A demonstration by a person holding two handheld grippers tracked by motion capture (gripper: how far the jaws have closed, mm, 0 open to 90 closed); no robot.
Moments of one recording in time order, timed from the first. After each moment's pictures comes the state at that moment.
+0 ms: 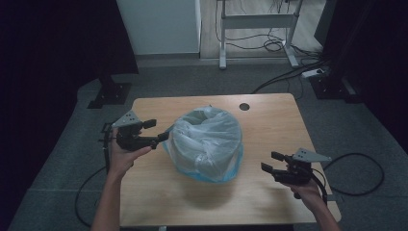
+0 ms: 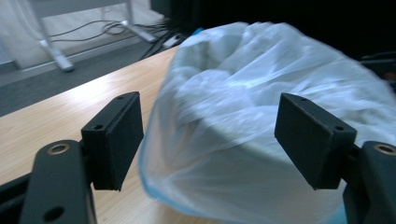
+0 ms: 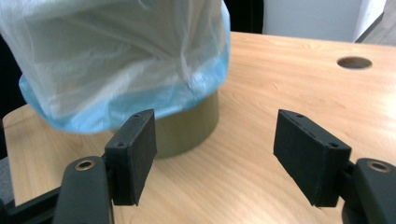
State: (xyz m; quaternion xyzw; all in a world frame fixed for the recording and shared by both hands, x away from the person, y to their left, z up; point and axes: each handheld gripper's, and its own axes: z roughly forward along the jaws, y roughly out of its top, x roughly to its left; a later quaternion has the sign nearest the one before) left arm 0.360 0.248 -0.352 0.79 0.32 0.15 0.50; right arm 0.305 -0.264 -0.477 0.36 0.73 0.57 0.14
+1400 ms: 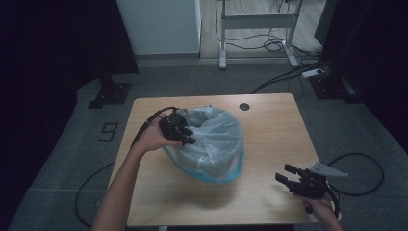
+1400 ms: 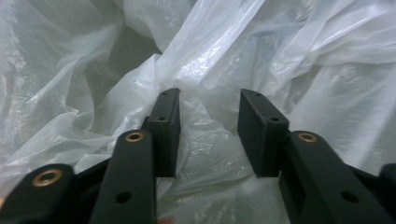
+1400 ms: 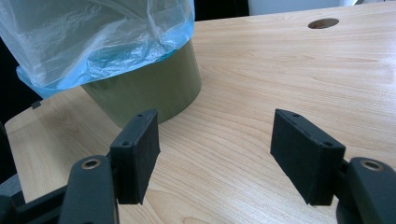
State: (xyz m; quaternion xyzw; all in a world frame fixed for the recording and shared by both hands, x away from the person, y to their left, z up) left arm 0.422 0.146 -0.358 0.95 0.18 0.04 0.26; right arm 0.279 -0.306 -0.515 0.41 0.69 0.58 0.12
